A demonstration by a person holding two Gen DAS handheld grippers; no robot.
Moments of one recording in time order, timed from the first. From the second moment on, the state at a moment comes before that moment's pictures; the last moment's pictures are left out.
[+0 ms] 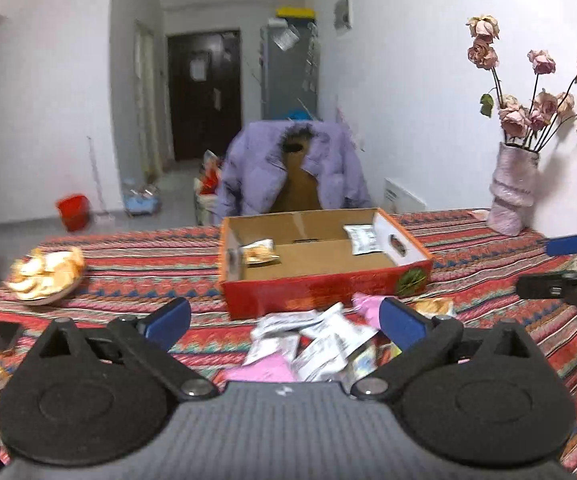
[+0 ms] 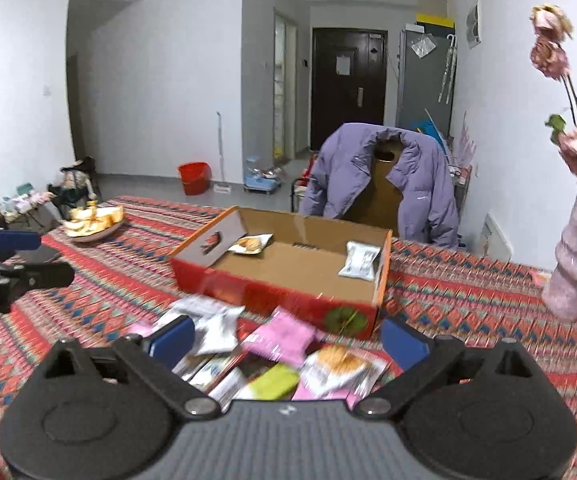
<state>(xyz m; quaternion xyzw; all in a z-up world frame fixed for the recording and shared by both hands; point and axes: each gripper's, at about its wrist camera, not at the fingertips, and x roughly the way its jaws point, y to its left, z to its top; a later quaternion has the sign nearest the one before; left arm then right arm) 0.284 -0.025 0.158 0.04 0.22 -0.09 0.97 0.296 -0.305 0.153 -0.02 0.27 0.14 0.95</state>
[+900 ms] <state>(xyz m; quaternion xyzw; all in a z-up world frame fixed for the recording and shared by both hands) 0.206 0.010 0.030 0.01 0.28 -0.03 0.96 0.177 -0.288 0.016 0.01 0.25 0.05 0.97</state>
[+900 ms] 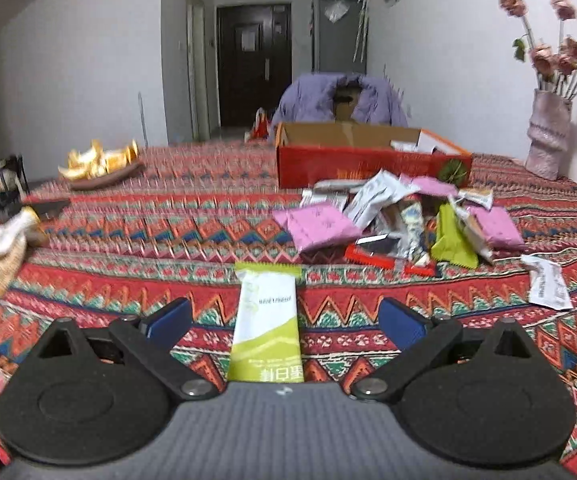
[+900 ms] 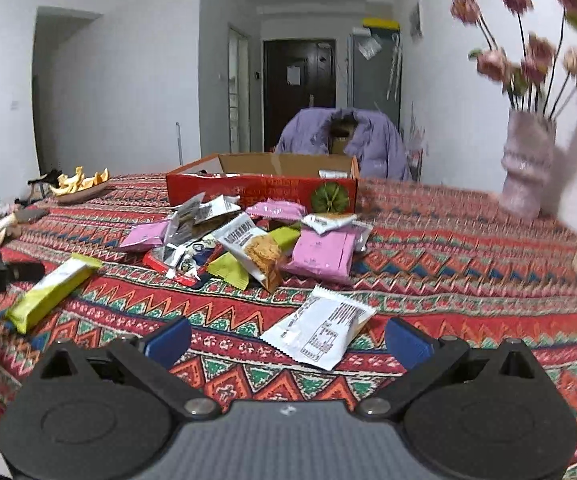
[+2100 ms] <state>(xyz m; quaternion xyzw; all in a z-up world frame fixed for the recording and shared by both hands) 0.231 -0.007 0.041 0.01 0.31 -0.03 0.95 0.223 -0.290 0.015 0.04 0.29 0.04 0.95</state>
